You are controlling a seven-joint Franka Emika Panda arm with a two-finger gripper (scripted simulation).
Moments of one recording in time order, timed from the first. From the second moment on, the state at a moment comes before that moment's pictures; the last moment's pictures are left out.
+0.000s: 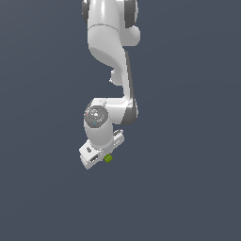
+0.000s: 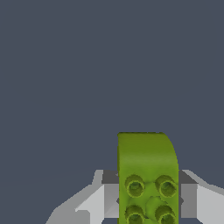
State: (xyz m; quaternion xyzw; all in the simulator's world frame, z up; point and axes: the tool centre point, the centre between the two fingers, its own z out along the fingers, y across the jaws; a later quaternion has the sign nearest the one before) arm 0.075 -0.069 0.059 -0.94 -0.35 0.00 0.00
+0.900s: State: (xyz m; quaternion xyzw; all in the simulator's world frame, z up) arm 0.033 -0.072 0.204 -0.94 -0.35 0.00 0.00
